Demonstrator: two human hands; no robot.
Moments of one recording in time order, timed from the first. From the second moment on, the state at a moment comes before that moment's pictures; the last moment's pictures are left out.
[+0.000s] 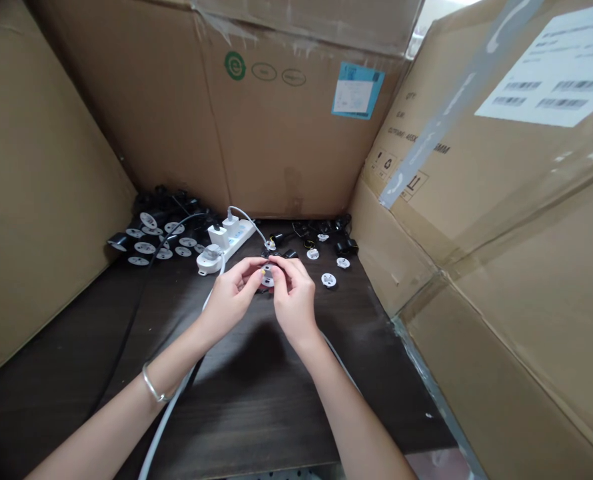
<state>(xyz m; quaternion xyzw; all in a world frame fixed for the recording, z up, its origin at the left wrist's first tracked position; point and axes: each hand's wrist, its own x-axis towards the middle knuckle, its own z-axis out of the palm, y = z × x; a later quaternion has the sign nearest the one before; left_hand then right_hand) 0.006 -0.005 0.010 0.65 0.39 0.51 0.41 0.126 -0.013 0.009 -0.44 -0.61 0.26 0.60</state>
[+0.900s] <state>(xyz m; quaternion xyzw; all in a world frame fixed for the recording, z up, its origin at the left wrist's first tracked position) 0.009 -0.009 0.016 0.61 0.38 0.49 0.50 0.121 -0.021 0.010 -0.41 -0.62 0.25 0.61</state>
